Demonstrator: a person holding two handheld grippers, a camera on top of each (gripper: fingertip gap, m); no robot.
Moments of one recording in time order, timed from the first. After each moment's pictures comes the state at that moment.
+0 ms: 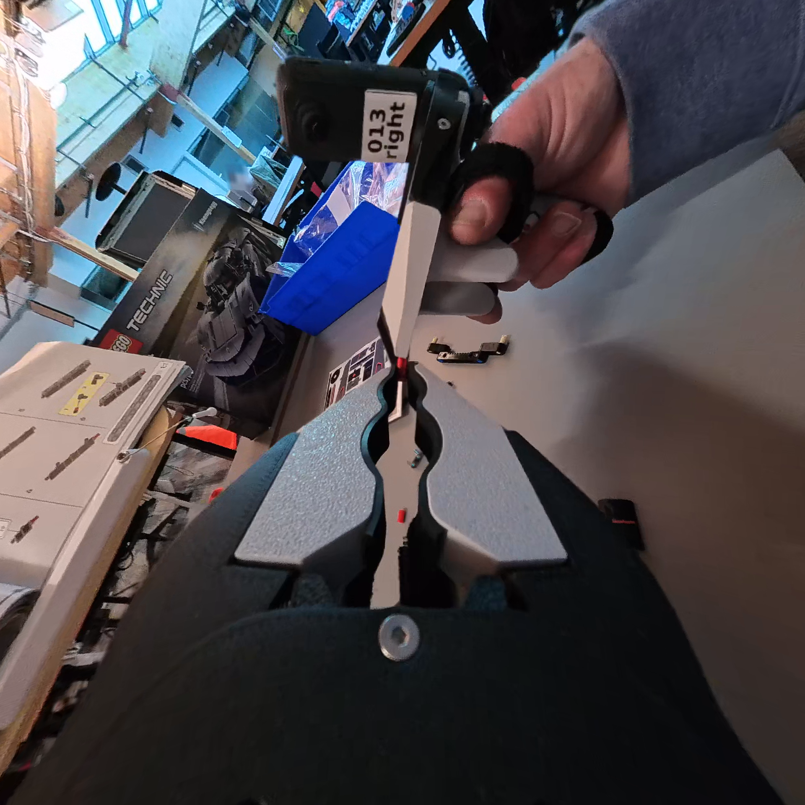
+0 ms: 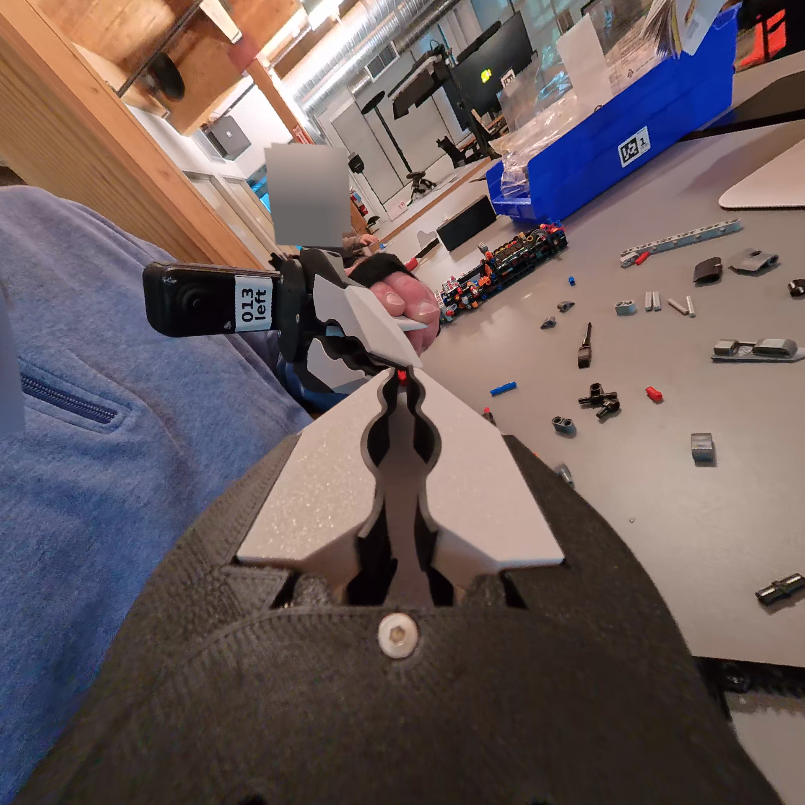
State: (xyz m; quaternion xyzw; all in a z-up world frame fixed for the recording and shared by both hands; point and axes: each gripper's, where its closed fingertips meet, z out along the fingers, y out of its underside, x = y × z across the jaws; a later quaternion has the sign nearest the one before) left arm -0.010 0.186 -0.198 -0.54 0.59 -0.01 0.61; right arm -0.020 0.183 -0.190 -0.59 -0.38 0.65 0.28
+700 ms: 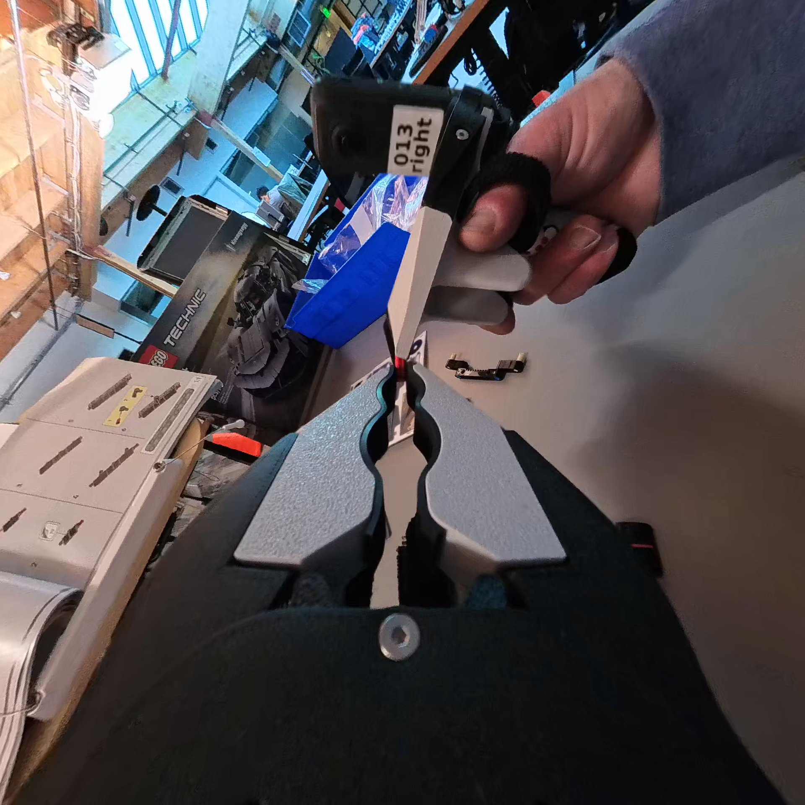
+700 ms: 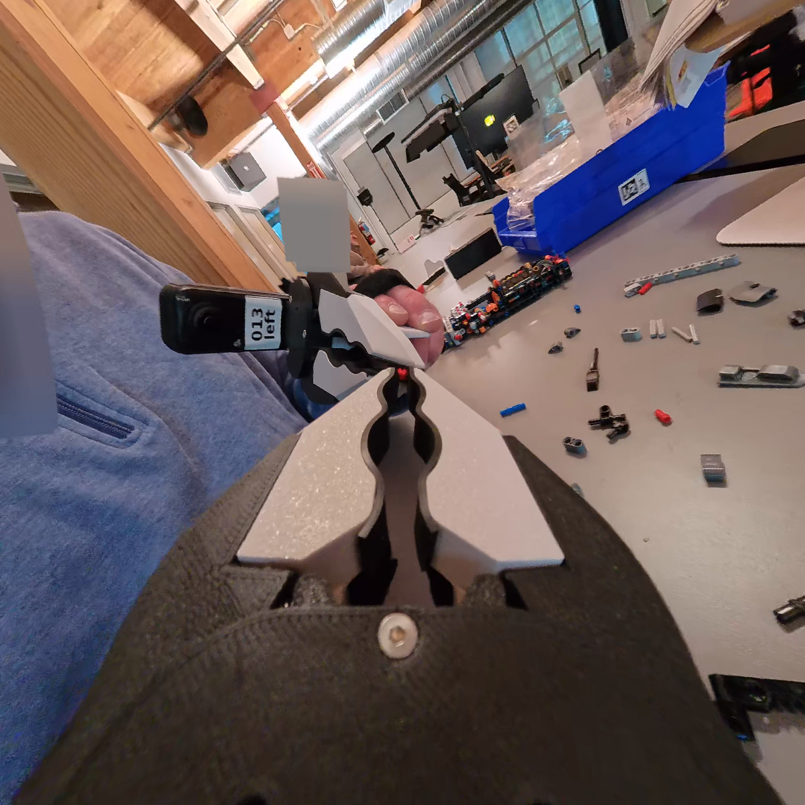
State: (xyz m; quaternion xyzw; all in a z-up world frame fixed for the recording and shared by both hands) left arm -0.006 0.184 -0.183 -0.52 0.58 0.00 0.63; right arm -0.016 0.180 -0.176 -0.57 -0.37 0.67 0.30
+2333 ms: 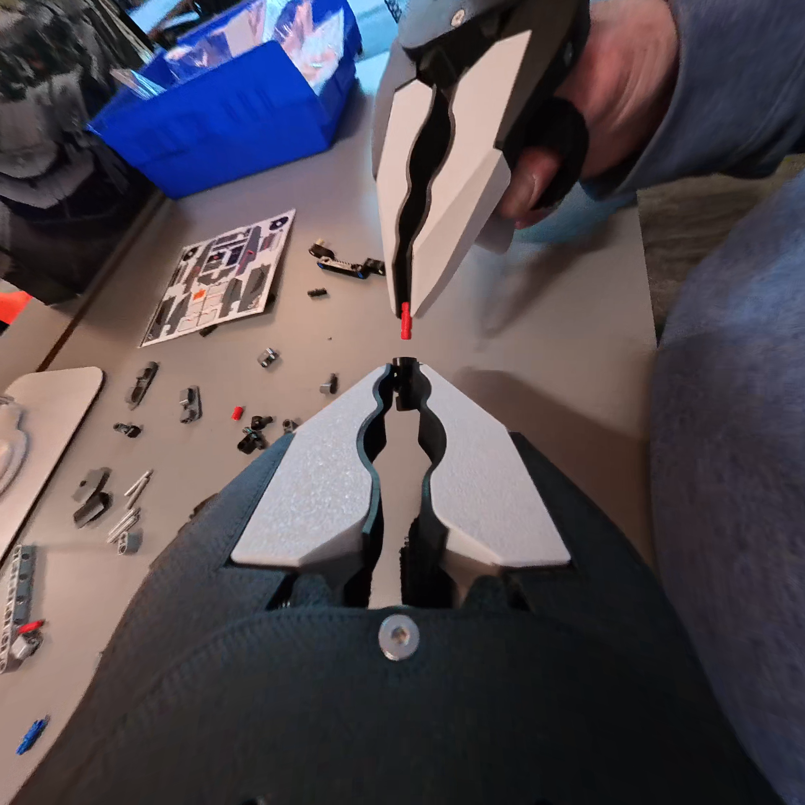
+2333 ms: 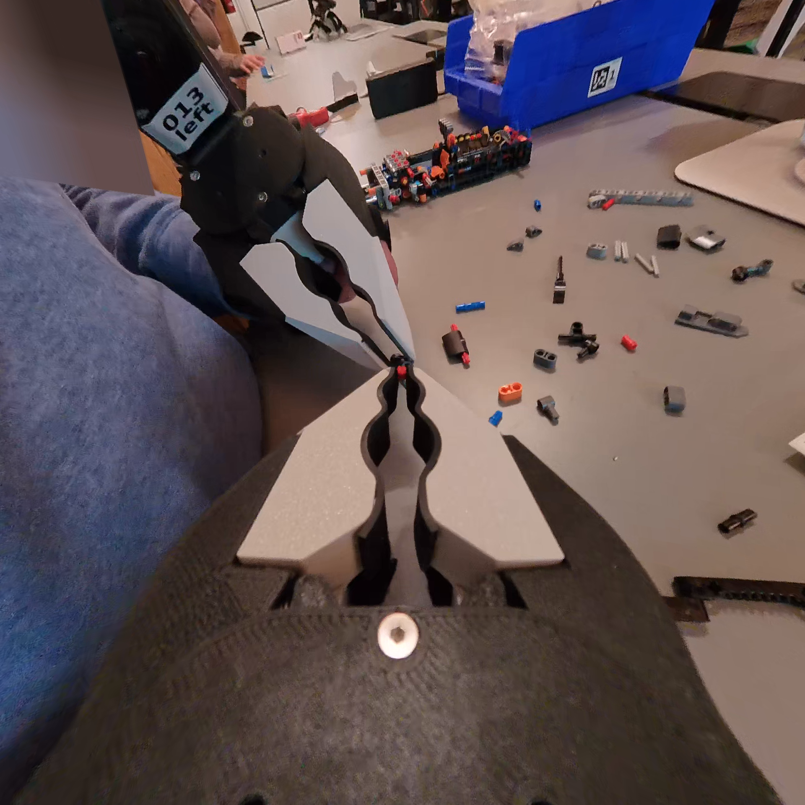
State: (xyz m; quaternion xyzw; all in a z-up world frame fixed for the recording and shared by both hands) left arm -0.034 0.138 -0.261 -0.68 0.52 -0.15 0.50; right arm -0.027 0.138 -0.243 -0.62 -0.52 0.45 0.36
